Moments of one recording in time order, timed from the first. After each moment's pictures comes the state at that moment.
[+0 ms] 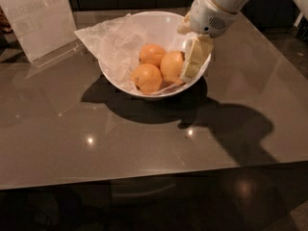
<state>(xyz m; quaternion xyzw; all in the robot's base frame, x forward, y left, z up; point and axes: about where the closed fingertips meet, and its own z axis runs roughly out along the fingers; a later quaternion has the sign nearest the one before) 0.593 -0.079 0.939 -0.69 0.69 0.08 0.22</state>
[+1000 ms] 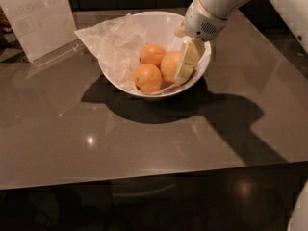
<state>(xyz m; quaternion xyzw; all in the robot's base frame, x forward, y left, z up) 0.619 -0.072 0.916 -0.67 0.70 0.10 0.22</state>
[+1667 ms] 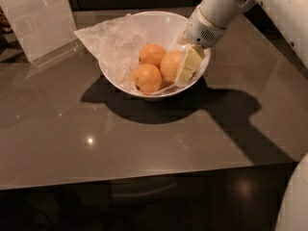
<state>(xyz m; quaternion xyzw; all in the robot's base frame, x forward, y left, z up) 0.629 -0.078 0.890 -0.65 0.72 0.11 0.20</state>
